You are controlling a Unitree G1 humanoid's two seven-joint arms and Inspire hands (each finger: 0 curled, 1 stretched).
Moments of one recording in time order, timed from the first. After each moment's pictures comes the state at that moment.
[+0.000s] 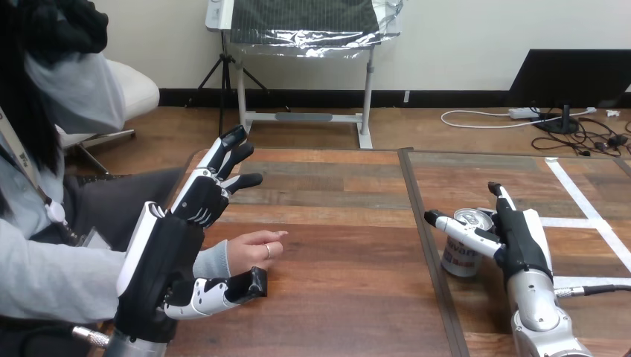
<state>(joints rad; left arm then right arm) -0.04 0.19 0.01 0.58 -0.28 -1.18 -0.50 -0.59 -0.26 -0.08 1.34 -0.16 -0.40 -0.20</state>
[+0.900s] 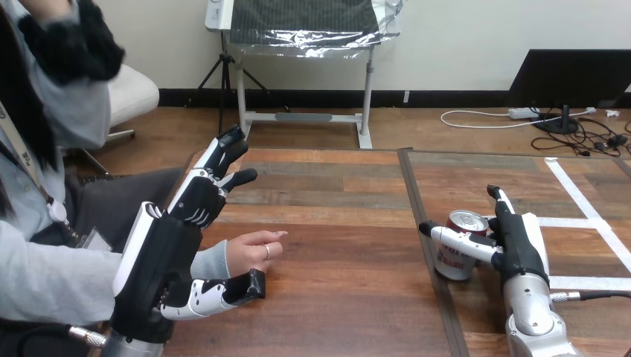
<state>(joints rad) -0.04 0.19 0.01 0.58 -0.32 -1.18 -0.54 -0.59 -0.24 -0.08 1.34 -0.17 -0.41 -0.23</state>
